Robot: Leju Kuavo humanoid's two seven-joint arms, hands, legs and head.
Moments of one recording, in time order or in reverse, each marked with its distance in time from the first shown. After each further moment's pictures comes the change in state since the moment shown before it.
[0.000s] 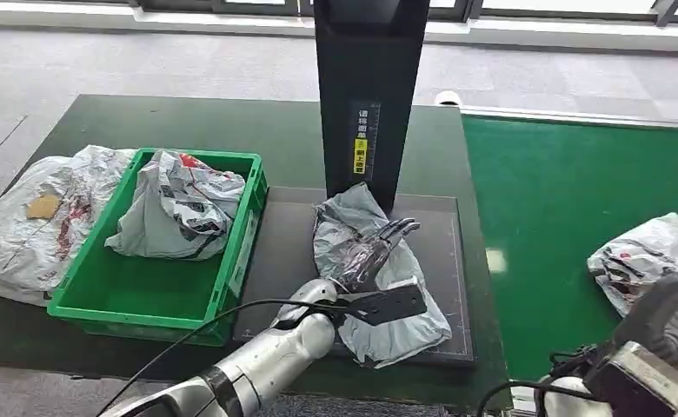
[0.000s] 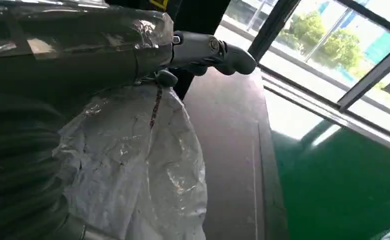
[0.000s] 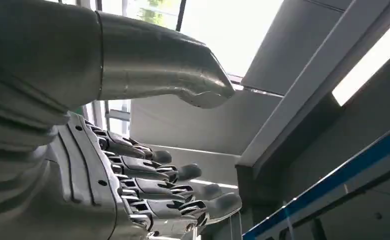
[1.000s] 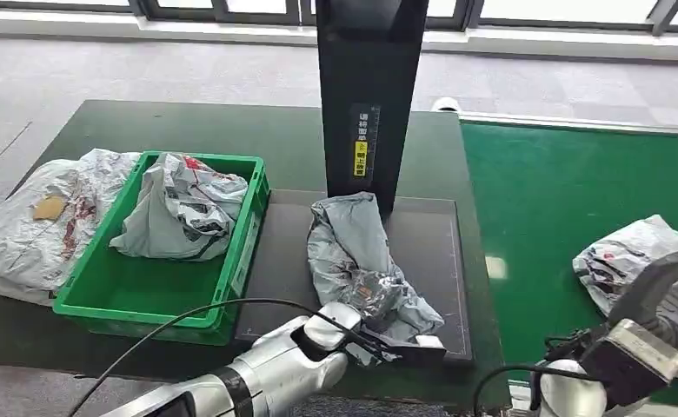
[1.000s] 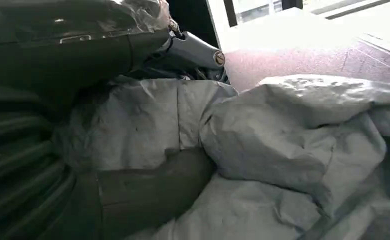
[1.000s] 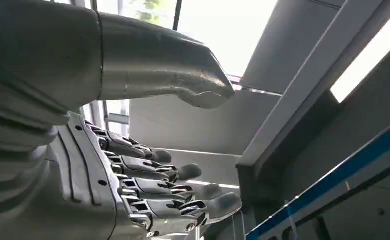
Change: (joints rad) left arm -0.071 -0.006 -0.364 0.169 -0.286 -0.146 0.468; right arm -0.058 0.000 -0.010 0.063 -0.010 0.000 0.000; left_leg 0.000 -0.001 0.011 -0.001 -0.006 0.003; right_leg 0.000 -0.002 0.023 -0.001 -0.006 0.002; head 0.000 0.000
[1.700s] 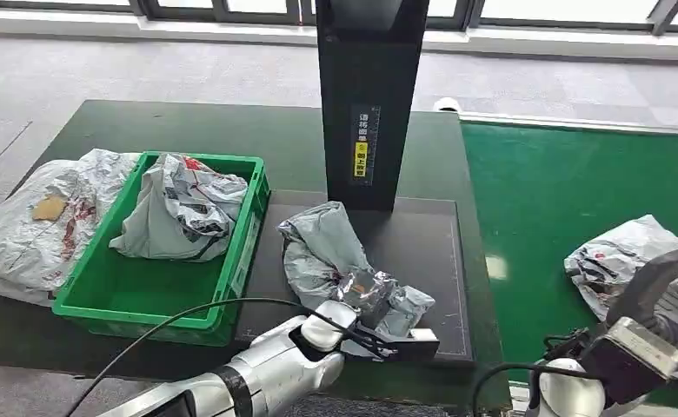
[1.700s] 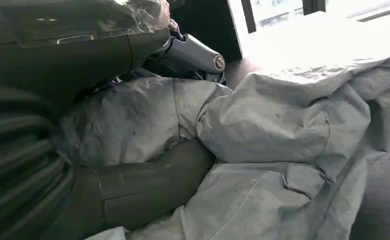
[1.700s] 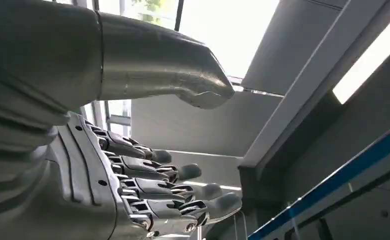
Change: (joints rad) left arm -0.004 0.000 -0.007 0.029 -0.055 0.073 0.058; right arm -0.003 0.000 0.000 0.008 -0.004 0.000 0.000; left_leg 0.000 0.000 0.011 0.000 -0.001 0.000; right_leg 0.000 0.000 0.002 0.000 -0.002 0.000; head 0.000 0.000
